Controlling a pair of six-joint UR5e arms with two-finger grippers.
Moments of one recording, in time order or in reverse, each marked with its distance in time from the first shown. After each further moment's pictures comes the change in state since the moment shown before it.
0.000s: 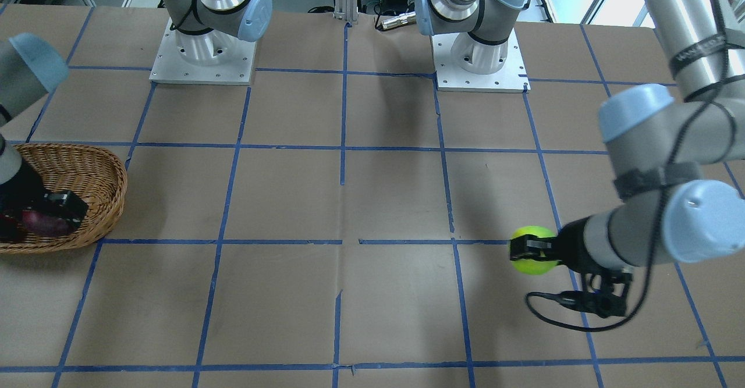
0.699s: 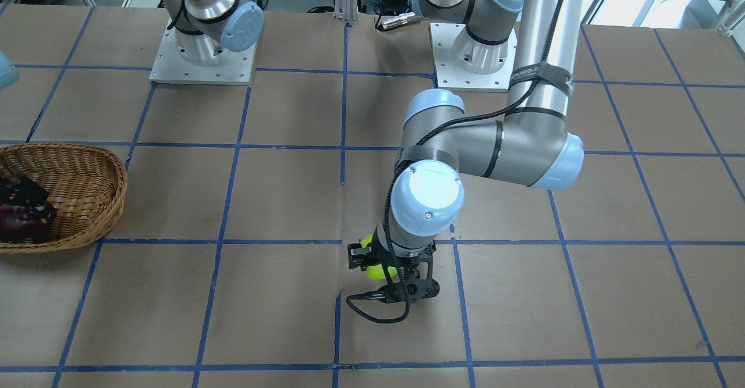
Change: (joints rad) left arm -0.356 -0.087 -0.082 0.362 -0.007 -0.610; right arm -0.191 0.042 0.030 -0.045 0.135 -0.299
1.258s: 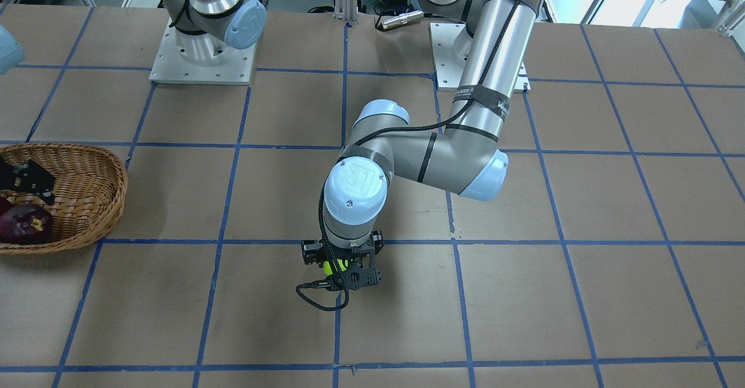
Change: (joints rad) left arm -0.106 -0.054 -0.050 0.140 0.011 -0.111; right arm 0.085 -0.089 -0.004 0.091 -0.048 -0.022
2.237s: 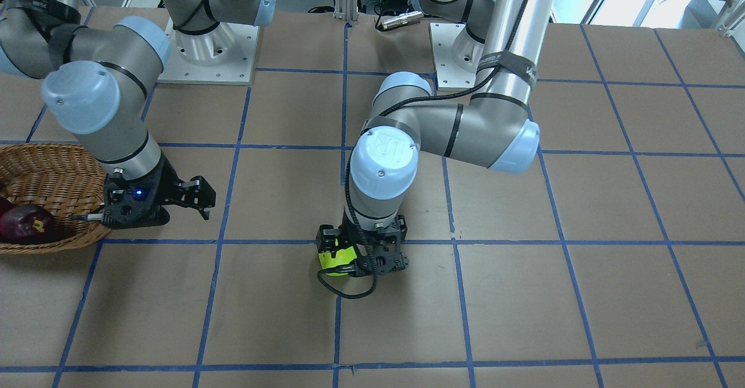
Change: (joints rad) left arm 0.080 0.137 -0.040 -0.073 0.004 0.071; right arm 0.508 -0.001 0.005 -0.021 0.005 0.617
